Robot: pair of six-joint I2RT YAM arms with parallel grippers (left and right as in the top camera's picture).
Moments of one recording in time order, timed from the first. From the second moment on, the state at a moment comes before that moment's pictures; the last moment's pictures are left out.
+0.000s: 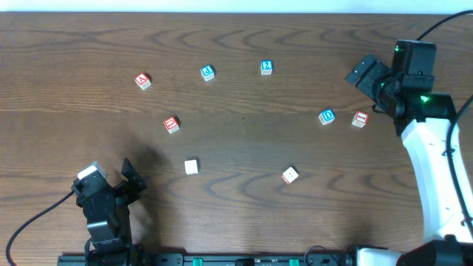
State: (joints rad) left arm 0.16 0.16 0.12 -0.41 -0.17 -0.35; right arm -0.06 1.47 1.29 -0.67 0.04 0.60
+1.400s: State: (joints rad) left arm 0.16 0.16 0.12 -0.41 -0.17 -0.35; right arm -0.14 1.82 1.30 -0.82 -0.10 1.70
